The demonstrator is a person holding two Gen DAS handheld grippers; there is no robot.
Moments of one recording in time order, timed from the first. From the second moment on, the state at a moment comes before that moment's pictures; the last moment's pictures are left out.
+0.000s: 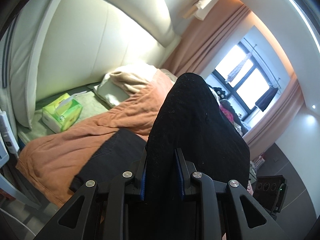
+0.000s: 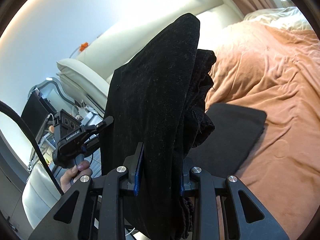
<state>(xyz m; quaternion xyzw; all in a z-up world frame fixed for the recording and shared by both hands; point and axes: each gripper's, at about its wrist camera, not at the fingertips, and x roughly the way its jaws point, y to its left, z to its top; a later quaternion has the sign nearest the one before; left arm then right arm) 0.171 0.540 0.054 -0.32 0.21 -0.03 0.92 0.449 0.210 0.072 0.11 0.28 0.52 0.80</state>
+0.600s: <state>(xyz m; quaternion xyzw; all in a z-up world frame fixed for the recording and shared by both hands) 0.272 0.582 -0.010 -0.31 0.28 0.02 0.91 0.526 0.273 0.036 0.11 0.32 0.50 0.80</state>
